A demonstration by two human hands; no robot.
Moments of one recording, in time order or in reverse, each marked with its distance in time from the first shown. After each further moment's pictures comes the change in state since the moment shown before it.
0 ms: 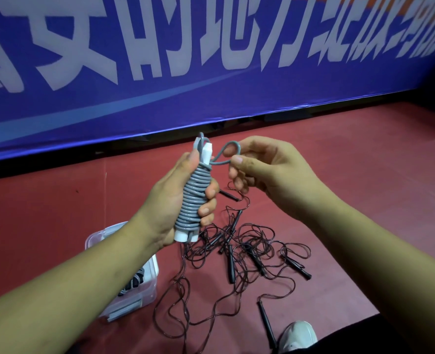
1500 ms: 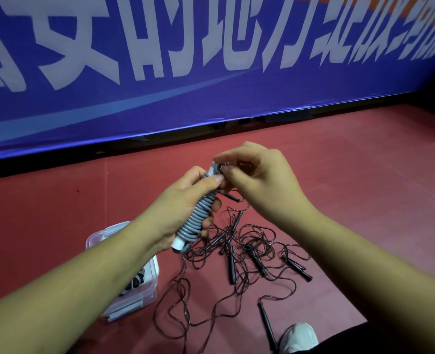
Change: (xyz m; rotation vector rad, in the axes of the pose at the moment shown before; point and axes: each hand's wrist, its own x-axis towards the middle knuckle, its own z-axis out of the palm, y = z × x) left_hand 0.000 -0.006 -0.002 0.333 0.170 -0.102; right_hand 0.004 0.010 0.023 -0.619 0.217 -0.202
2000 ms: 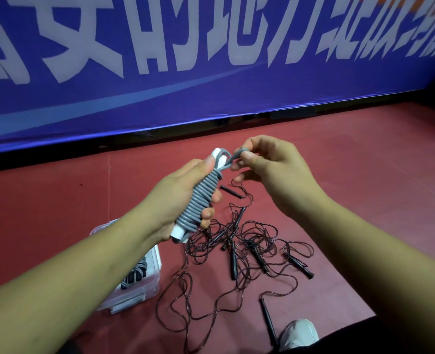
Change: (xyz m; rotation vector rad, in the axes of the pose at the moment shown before) left_hand -0.004 0.010 -0.009 -0.101 -0.008 -0.074; right_hand 0.007 0.016 -0.005 0.429 -0.048 0.297
